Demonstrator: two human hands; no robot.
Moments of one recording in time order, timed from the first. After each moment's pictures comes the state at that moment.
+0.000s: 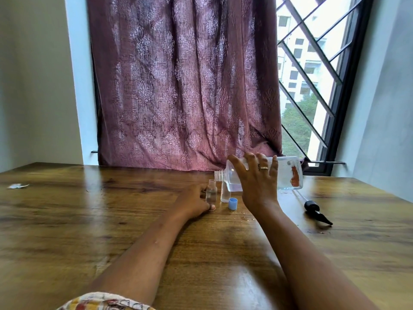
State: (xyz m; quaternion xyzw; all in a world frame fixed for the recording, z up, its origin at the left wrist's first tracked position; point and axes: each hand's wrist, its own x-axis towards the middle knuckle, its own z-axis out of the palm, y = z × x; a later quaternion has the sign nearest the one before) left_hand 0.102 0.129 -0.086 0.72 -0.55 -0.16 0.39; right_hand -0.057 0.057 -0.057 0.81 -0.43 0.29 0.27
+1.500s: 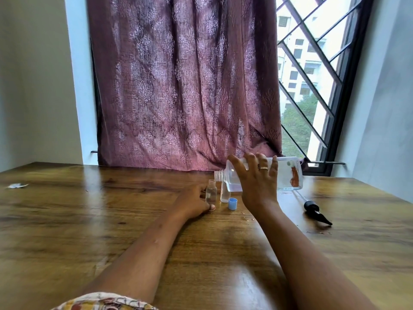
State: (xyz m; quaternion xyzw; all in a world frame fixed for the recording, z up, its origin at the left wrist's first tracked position) left_hand 0.103 0.130 -0.087 0.72 -0.56 -0.15 0.39; right_hand -0.057 0.060 -0.055 0.82 -0.43 0.29 0.26
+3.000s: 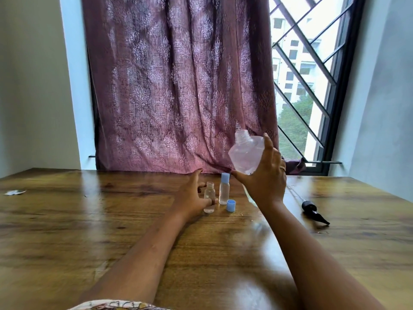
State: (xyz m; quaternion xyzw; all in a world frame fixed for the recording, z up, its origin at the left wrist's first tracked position) left_hand 0.106 0.126 -0.089 0.68 -0.57 -0.06 0.45; right_hand -0.067 0.054 -0.038 0.72 -0.42 0.56 0.02
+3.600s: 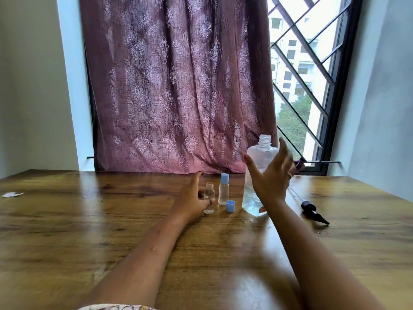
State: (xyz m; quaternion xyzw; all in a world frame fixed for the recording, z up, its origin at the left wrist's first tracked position) left_hand 0.106 0.118 -0.094 0.68 -0.57 -0.05 0.45; right_hand -0.069 0.045 -0.041 0.65 -0.41 0.64 -0.09
